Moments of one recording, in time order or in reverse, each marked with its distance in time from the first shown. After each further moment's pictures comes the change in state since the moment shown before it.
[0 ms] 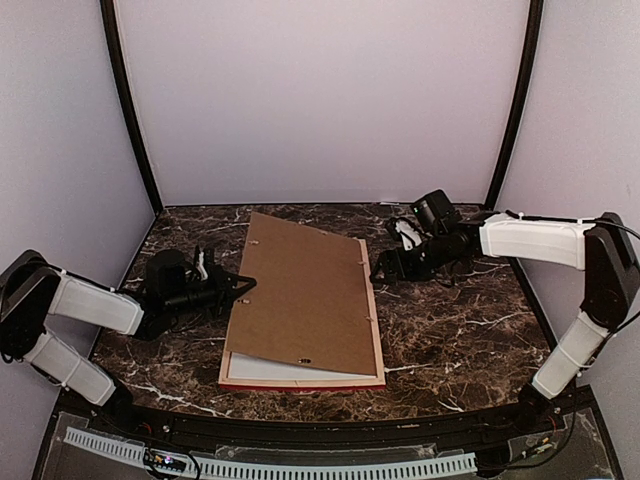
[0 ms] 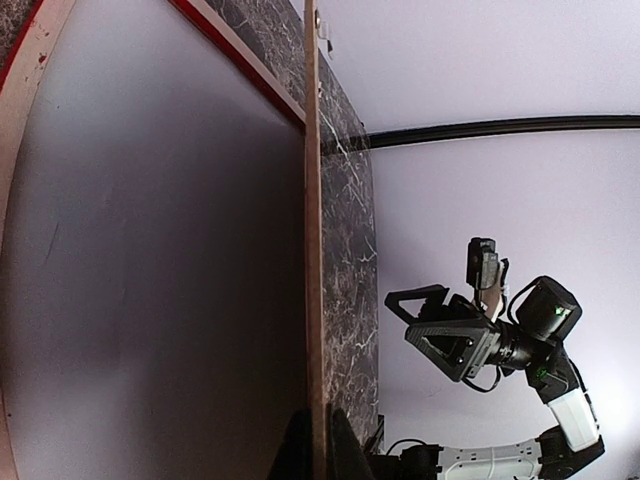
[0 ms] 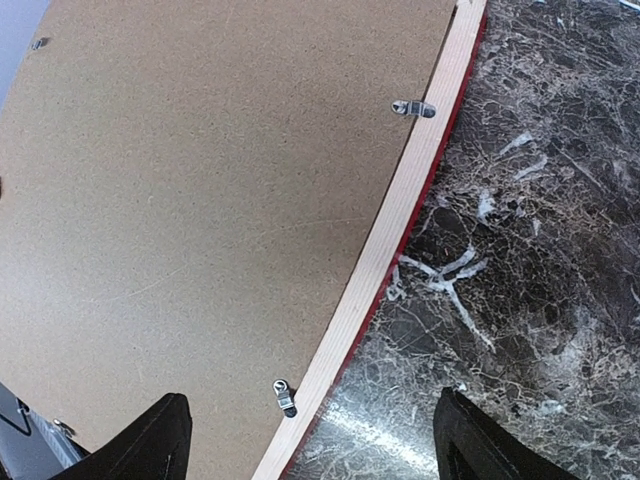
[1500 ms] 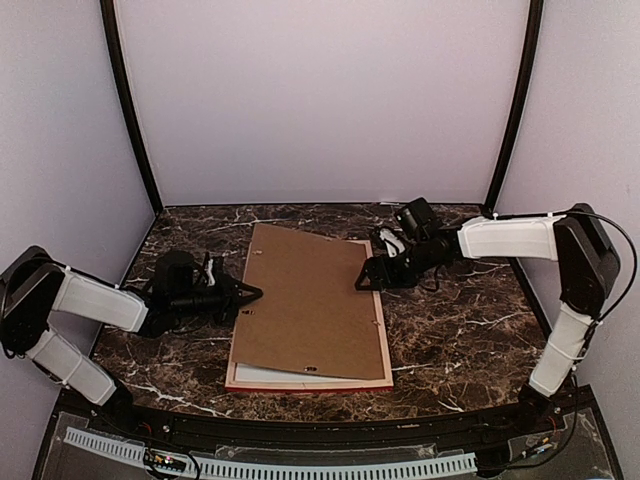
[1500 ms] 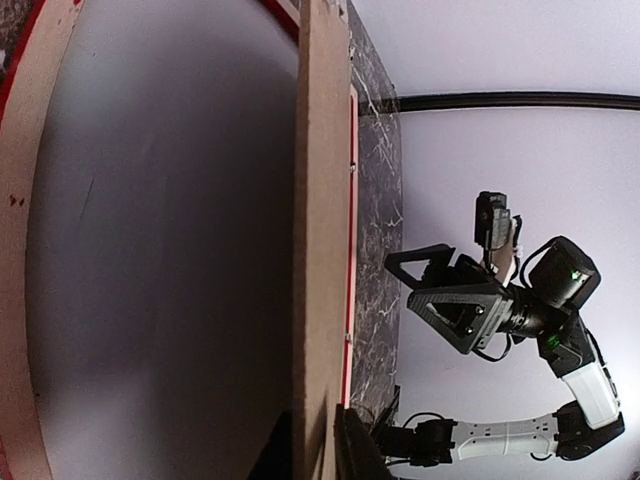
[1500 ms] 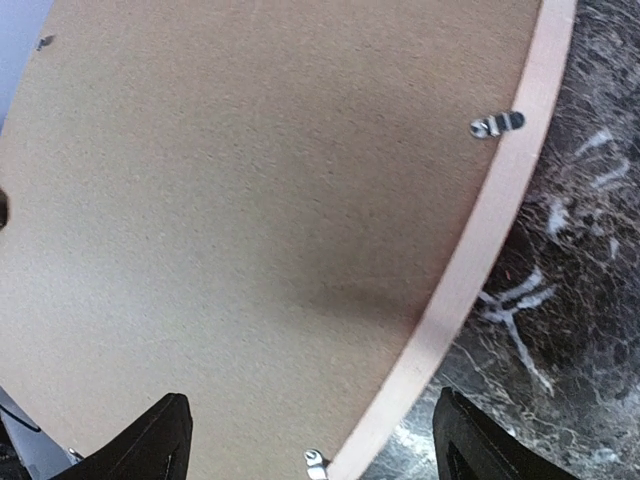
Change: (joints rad) left arm -0.018 0.020 0.032 -0.108 0.048 0.015; right arm 0.021 0.125 0.027 0.062 -0.072 0.019
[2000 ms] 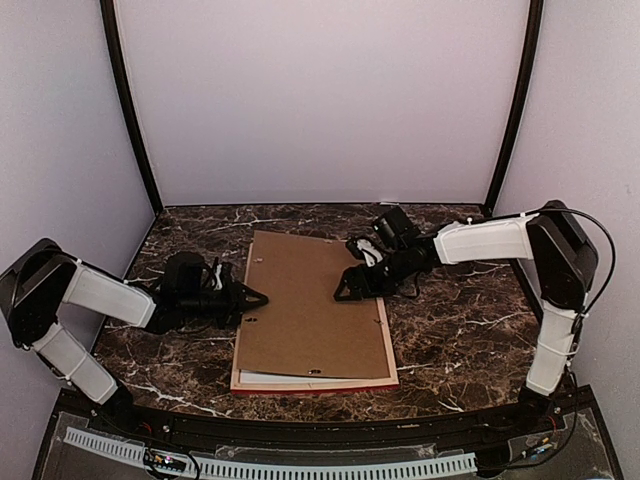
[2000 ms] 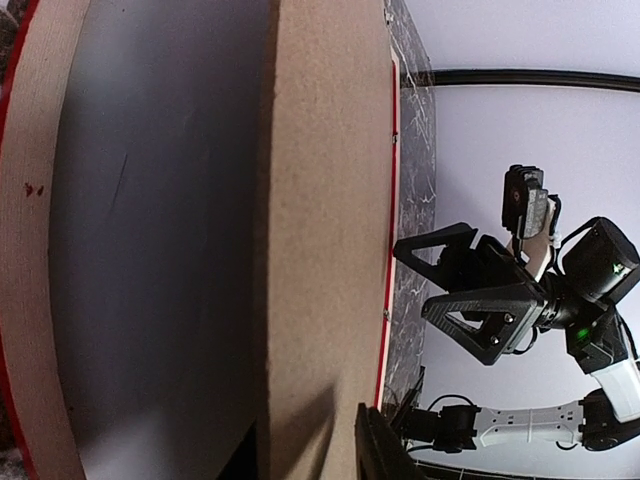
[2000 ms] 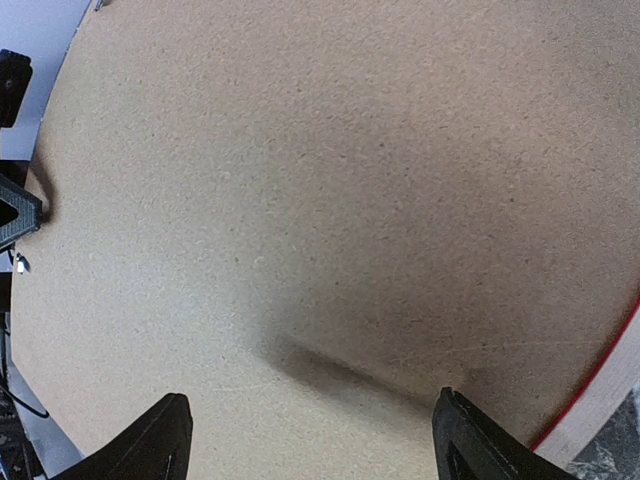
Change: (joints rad) left arm -0.012 0.077 0.042 -0.079 0.034 0.052; right arm 0.090 0.131 0.084 0.054 -0.056 0.019
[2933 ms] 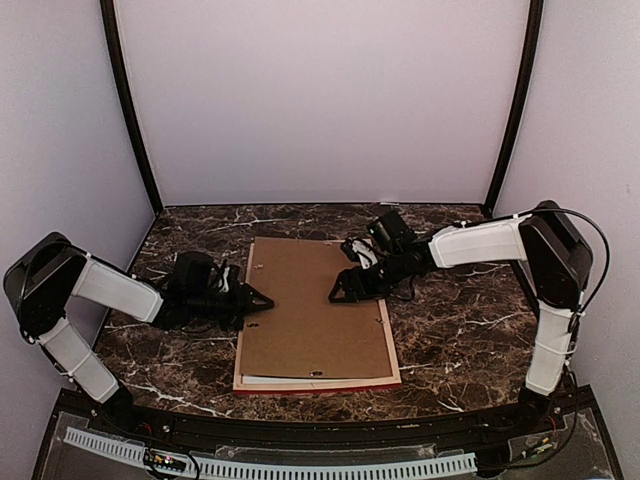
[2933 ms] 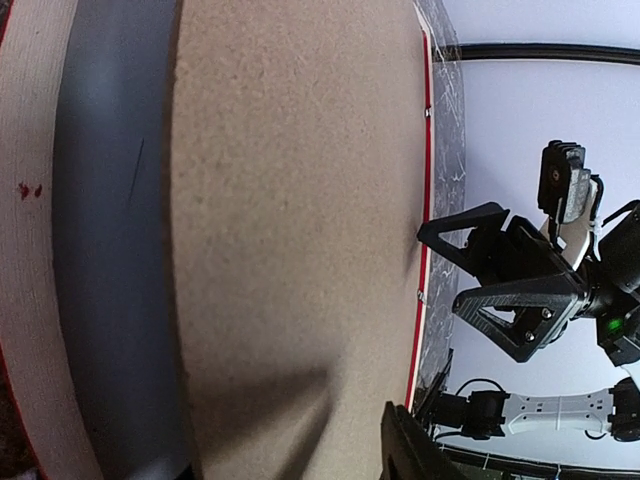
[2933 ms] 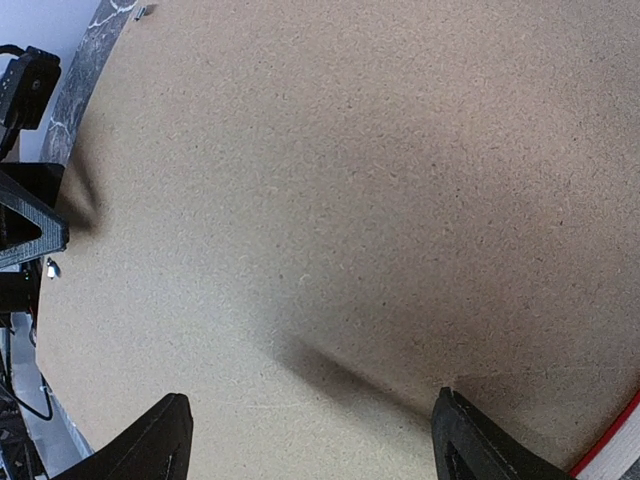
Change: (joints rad) left arm -0.009 0.068 0.058 -0.082 0.025 0.081; right arm 0.020 0.037 0.000 0.058 -0.019 0.014
